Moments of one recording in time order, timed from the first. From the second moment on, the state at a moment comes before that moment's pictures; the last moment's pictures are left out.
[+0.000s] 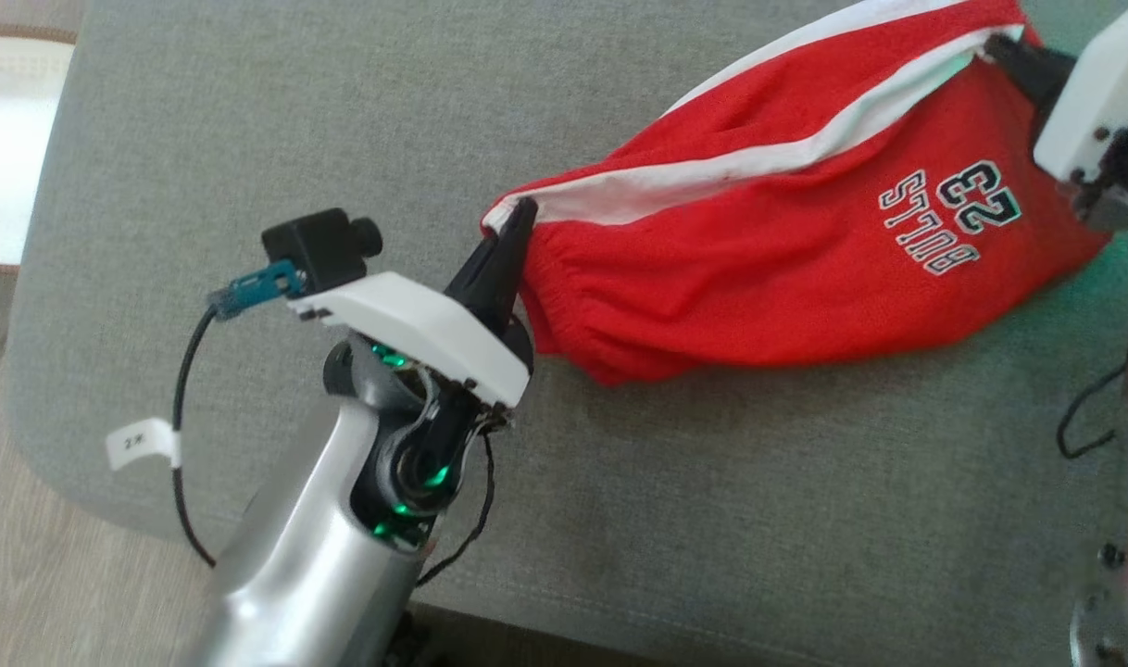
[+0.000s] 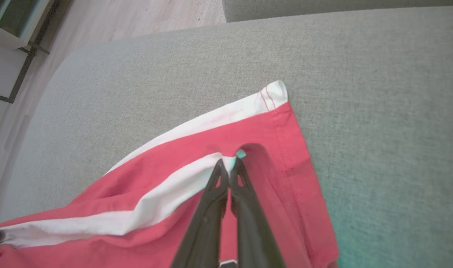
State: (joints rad) left arm -0.40 0.04 -0.48 0.05 -0.92 0.19 0.13; right arm -0.74 -0.17 -0.12 0.18 0.40 0.12 1.04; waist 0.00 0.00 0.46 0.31
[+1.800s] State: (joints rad) left arm -0.43 0.12 -0.67 0.14 -0.71 0.34 -0.16; right arm -0.76 -0.32 0.15 0.20 0.33 0.12 0.93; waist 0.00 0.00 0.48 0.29
